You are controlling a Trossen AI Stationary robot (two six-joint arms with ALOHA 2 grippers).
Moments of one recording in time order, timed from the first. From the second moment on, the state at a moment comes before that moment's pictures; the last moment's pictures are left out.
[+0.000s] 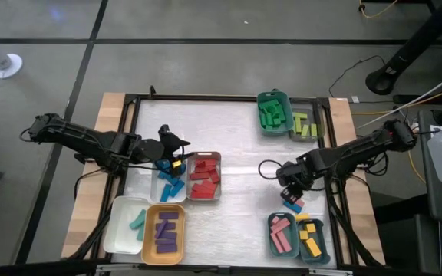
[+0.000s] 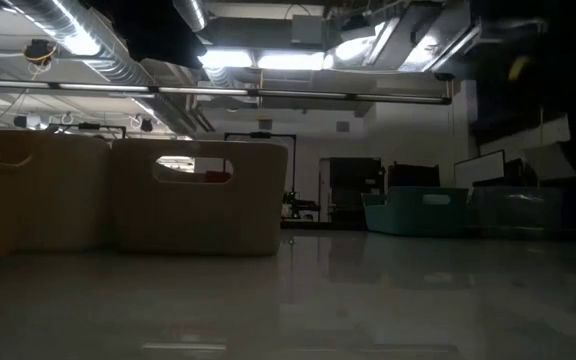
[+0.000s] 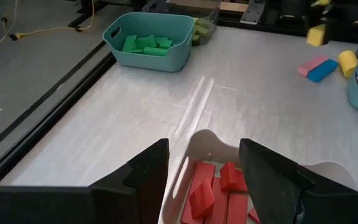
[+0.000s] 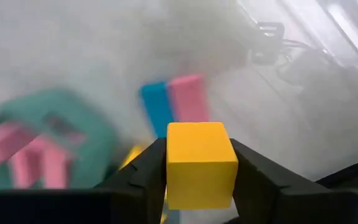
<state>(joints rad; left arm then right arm) -0.21 1.02 0.81 -0.36 -0.55 -0.26 0.30 1.28 0.85 -1.03 -0.25 1.10</state>
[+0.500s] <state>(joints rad) -0.21 1.02 0.81 -0.36 -0.55 -0.31 0.82 1.31 0.98 -0.95 -0.22 1.46</state>
